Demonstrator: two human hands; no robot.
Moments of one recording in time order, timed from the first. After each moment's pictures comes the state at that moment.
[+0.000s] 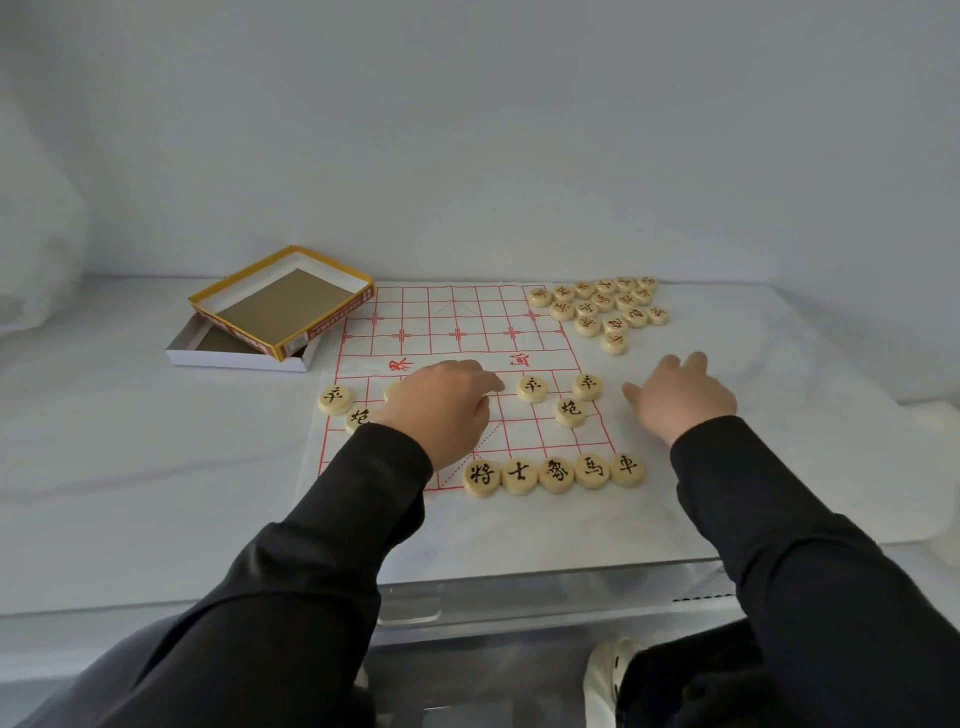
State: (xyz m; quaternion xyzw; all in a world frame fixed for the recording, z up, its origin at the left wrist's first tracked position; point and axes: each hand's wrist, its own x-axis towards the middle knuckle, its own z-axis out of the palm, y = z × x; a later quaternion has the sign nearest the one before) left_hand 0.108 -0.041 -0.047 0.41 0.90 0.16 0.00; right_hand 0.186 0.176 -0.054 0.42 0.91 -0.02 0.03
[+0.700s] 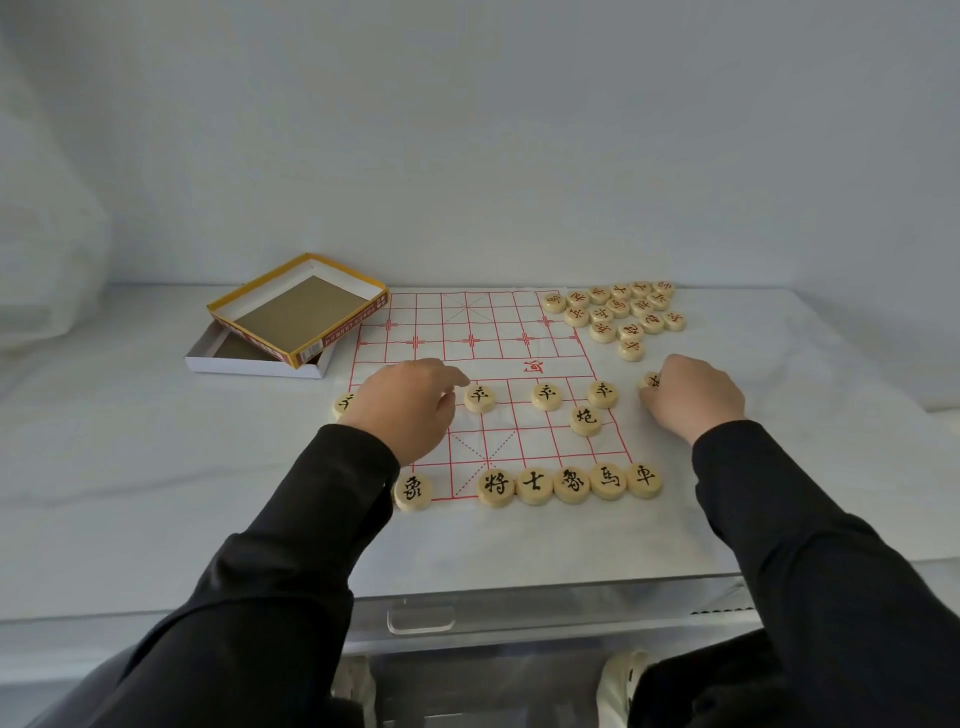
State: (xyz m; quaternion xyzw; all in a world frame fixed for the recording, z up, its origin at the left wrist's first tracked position) left_hand 0.088 -0.069 -0.044 0.35 0.92 0.17 0.03; right_hand 0.174 0.192 -0.059 0.36 0.93 -0.02 0.00
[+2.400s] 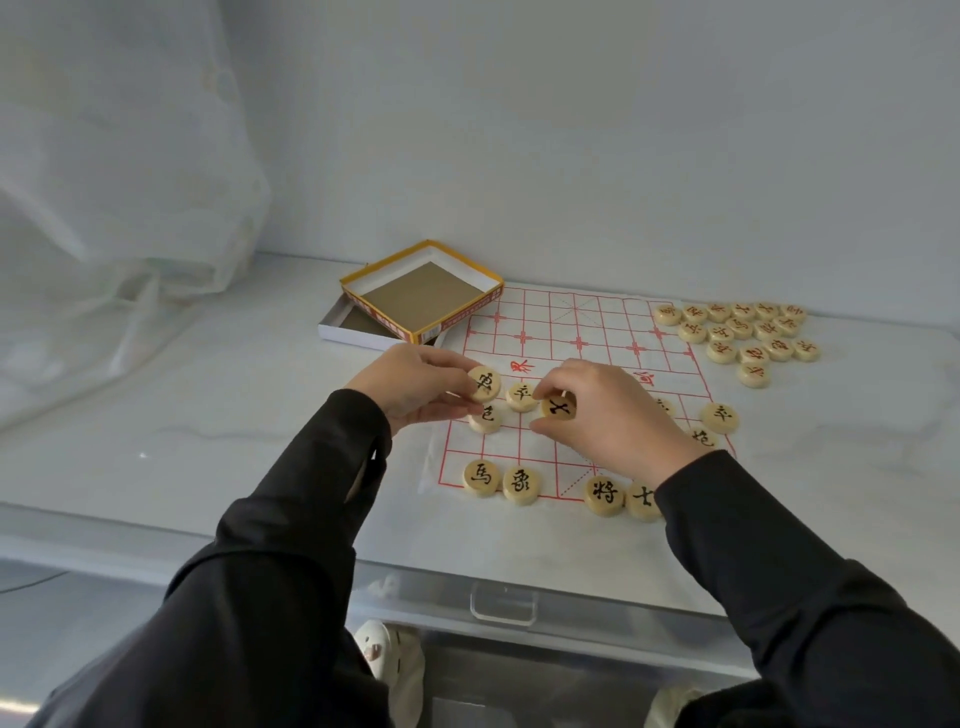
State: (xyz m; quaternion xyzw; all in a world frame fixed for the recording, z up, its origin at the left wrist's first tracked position) left_hand 0.060 -0.148 -0.026 0.02 0.75 0.59 0.30; right_hand 0.137 0.031 -0.034 -0.02 0.98 -0.20 -0.02
